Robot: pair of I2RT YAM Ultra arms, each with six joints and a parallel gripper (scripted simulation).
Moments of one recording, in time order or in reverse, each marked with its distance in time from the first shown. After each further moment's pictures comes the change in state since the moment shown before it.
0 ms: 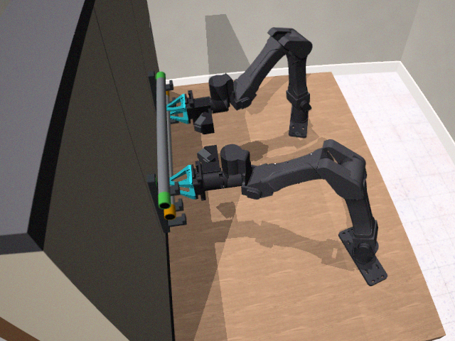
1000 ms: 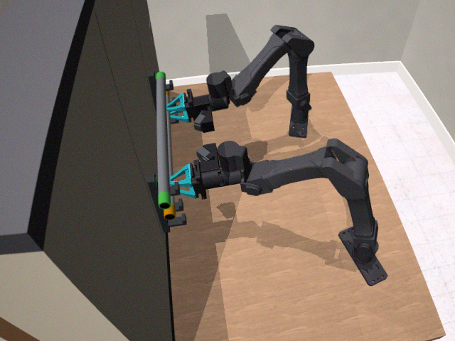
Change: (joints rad) left arm 0.000 -0.021 0.040 -0.131 0.000 -0.026; right arm 0.000 -0.031 0.042 -0.144 0.000 0.022
